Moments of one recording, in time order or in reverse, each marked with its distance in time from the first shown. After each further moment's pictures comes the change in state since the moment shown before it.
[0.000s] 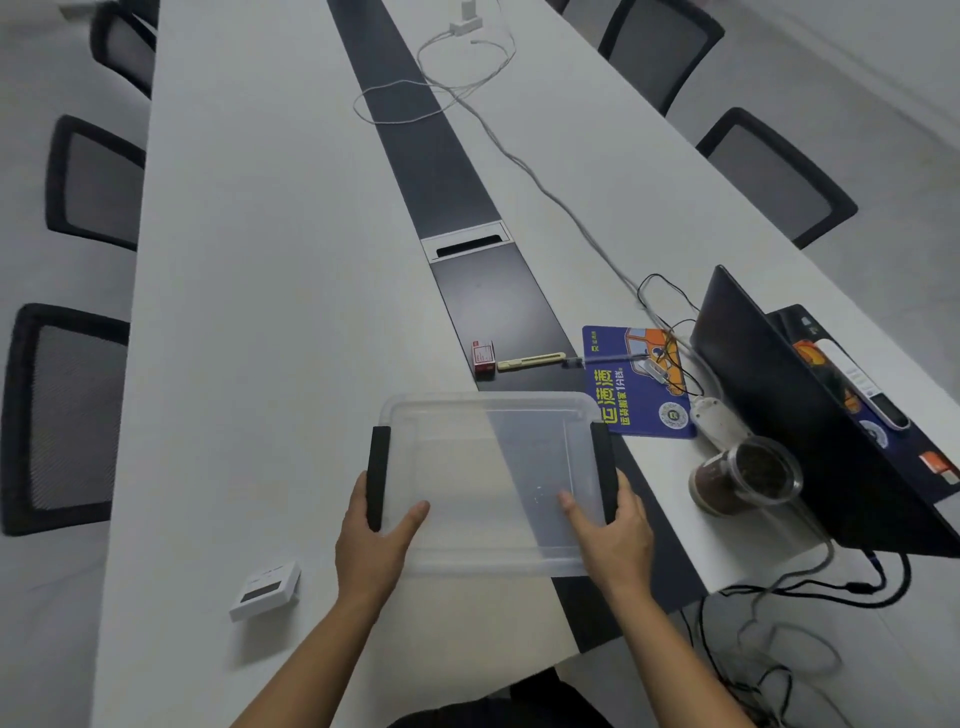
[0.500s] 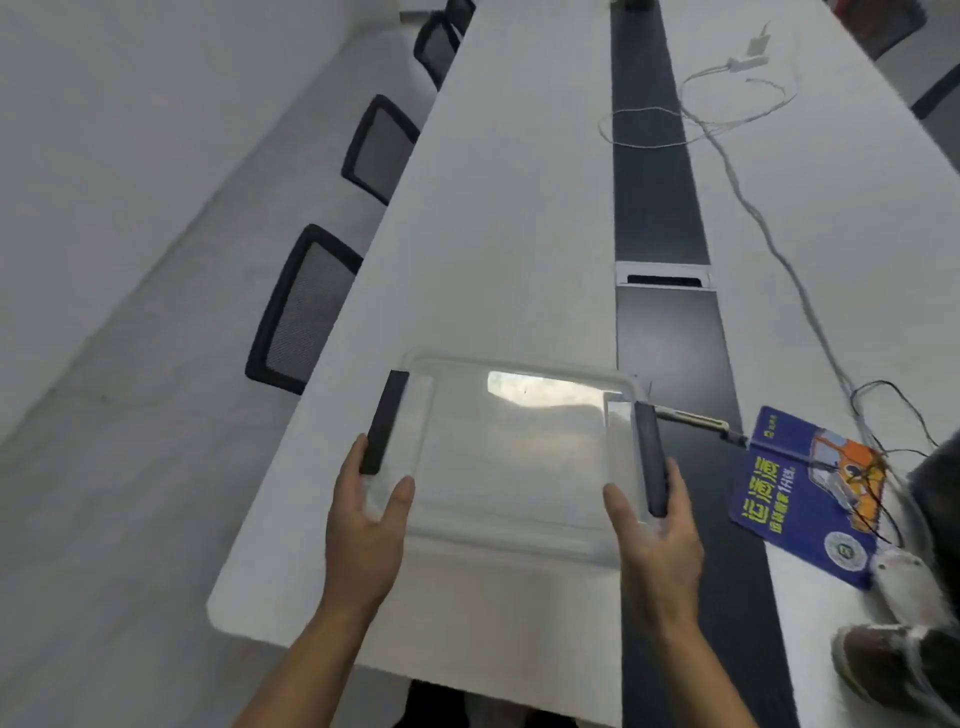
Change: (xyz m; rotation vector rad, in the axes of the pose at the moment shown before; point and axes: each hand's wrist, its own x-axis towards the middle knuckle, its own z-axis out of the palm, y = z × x) left_hand -0.086 0.033 -0.077 -0.217 0.503 0.035; right_hand -0.023 -0.090 0.005 0.306 -0.364 -0.347
